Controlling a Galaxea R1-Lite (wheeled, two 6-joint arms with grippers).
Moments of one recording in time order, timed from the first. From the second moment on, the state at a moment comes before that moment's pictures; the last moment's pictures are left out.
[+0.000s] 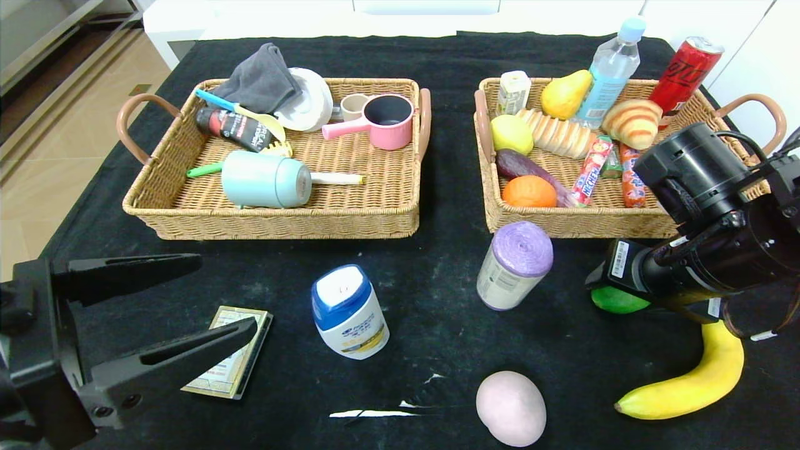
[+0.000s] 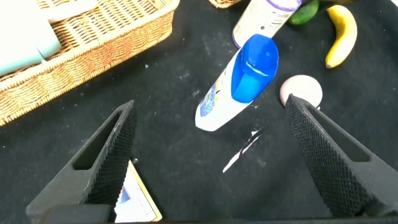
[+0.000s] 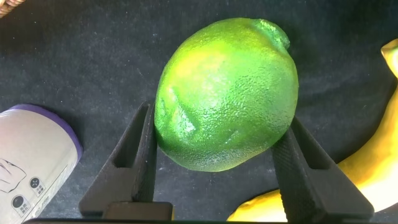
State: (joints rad) left arm -0.40 1.00 -0.72 -0.11 -0.31 0.10; right arm 0.44 1.72 -1.43 0.68 -0.25 0.85
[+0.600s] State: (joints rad) left arm -0.40 1.00 -0.71 -0.11 -0.31 0.10; right arm 0.48 1.65 -1.44 0.70 -0.25 0.81
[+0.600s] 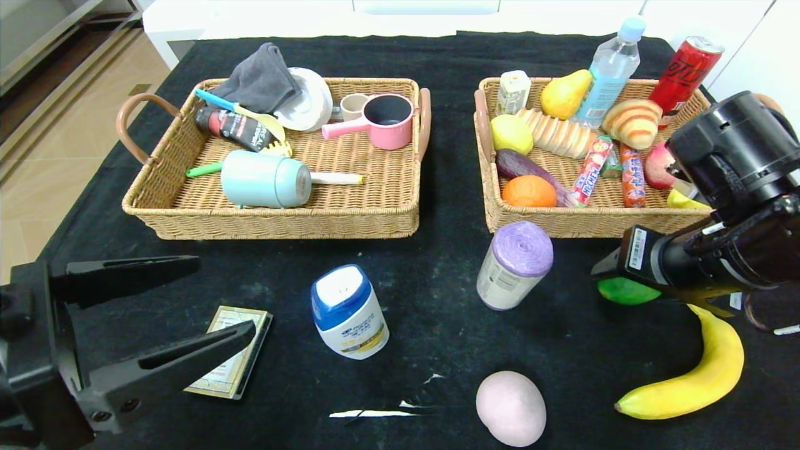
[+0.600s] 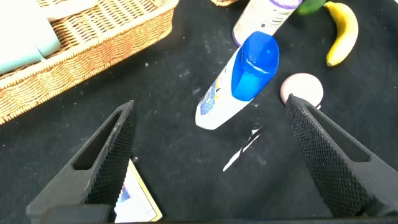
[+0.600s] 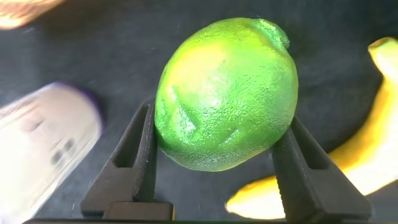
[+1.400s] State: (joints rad) left arm -0.40 0.98 -0.72 -0.11 -0.31 0.11; right arm 0.45 1.66 -1.78 0.85 -0.26 0.65
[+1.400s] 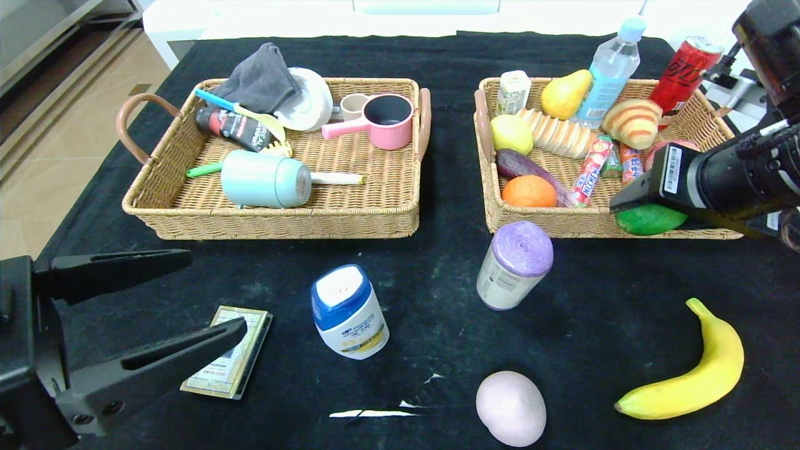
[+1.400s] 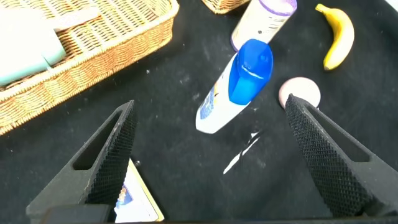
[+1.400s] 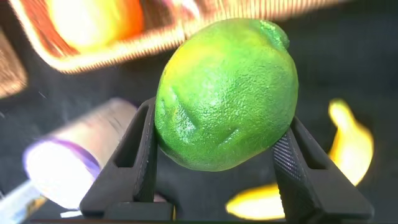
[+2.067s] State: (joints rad) left arm -0.40 0.98 -0.72 -0.11 -0.31 0.11; right arm 0.40 1.87 -1.98 0.70 -0.38 0.50
